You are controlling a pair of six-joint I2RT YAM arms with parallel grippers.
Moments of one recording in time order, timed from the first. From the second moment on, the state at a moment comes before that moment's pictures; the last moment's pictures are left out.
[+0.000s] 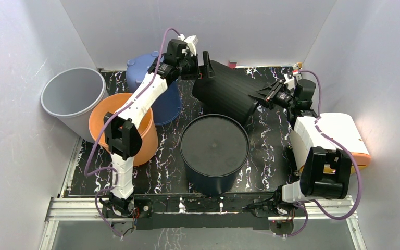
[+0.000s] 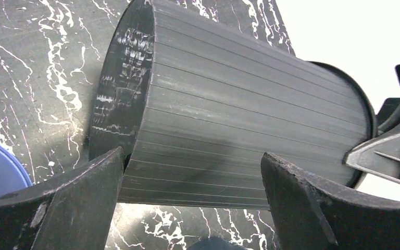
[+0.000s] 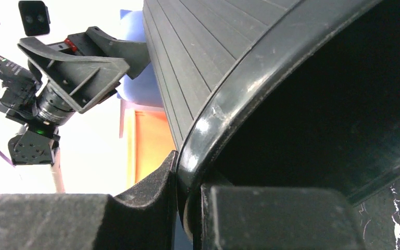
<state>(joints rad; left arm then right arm) -0.50 2.06 2.09 -0.58 0.30 -0.44 -0.14 1.41 0.95 0.14 -0.88 0.98</state>
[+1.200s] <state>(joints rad) -0.47 2.02 2.07 -0.52 0.37 -0.53 -0.15 1.49 0.79 0.48 -0.94 1.06</state>
